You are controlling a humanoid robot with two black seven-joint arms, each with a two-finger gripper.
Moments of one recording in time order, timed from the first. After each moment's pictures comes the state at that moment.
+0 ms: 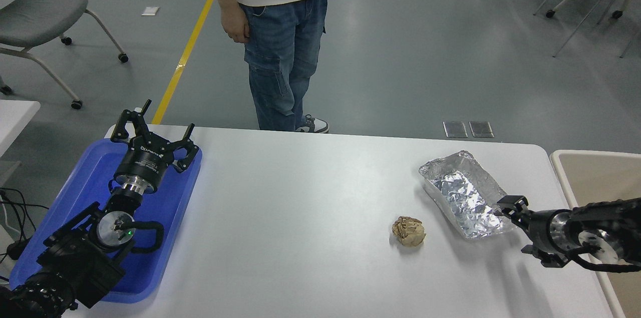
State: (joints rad) left arm -0.59 0.22 -0.90 -0.44 -0.08 -0.64 -0.34; right arm 1.10 -0.56 -0.87 1.03 0.21 -0.03 0.06
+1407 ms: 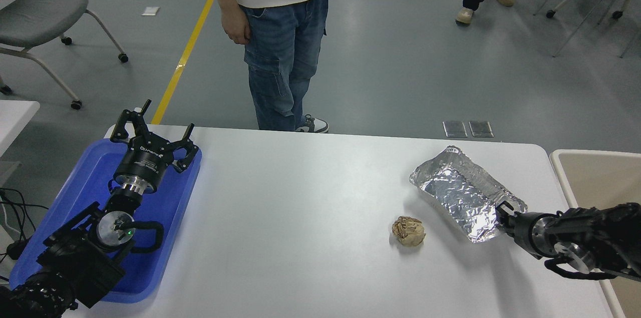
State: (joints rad) left arm -0.59 0.22 -0.90 -0.44 -0.08 -0.64 -0.34; right arm 1.14 -0.55 -0.87 1.04 0.18 -0.13 0.07
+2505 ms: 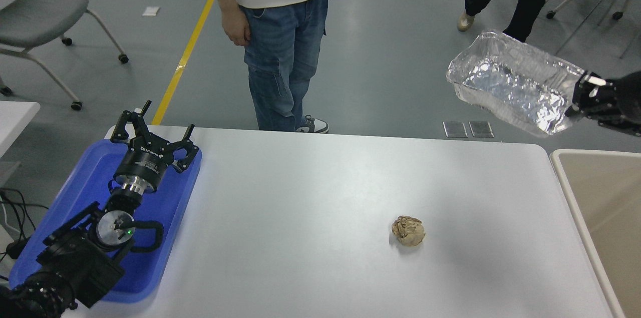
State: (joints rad) left arm -0.59 0.22 -0.90 -0.44 -0.08 -0.64 -0.34; right arm 2.16 -0.69 -1.49 1.25 0.14 0.43 0.04
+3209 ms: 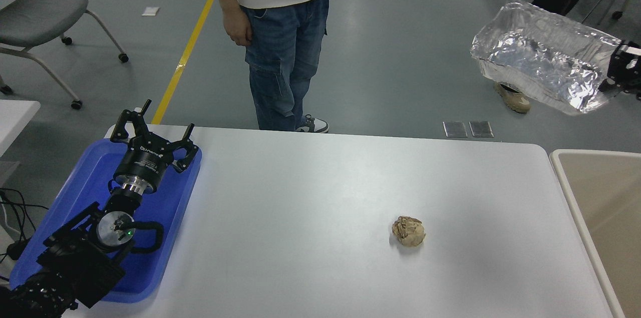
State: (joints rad) left arm -0.59 0.22 -0.90 -0.44 -0.08 -0.64 -0.34; right arm 2.03 -0.72 -1.52 1.08 0.13 0.40 0.04
